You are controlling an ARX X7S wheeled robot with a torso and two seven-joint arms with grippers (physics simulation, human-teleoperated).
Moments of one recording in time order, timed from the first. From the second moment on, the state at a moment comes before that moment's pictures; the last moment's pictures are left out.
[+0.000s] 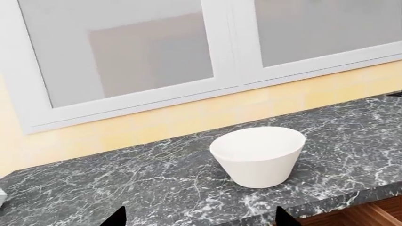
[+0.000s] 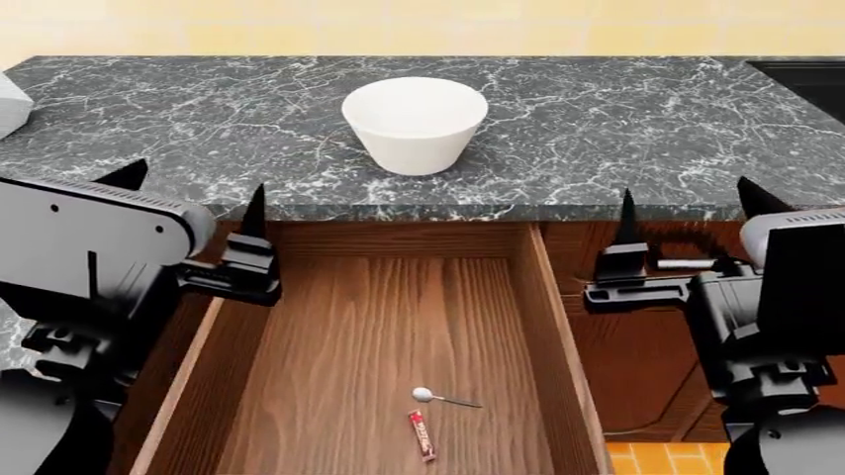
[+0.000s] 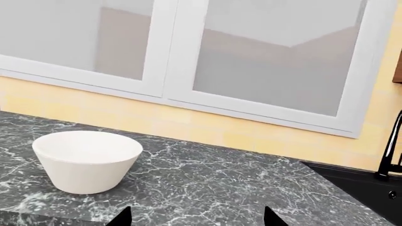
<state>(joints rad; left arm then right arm) -0.60 -0.34 -0.15 0.98 -0.47 -1.40 -0.06 0.47 0.32 0.10 -1.01 0.28 1.26 0.13</state>
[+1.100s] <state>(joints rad) -0.82 -0.42 -0.21 0.96 -0.69 -1.51 -0.19 1.14 0.76 -0.31 -0.86 1.95 1.06 1.38</state>
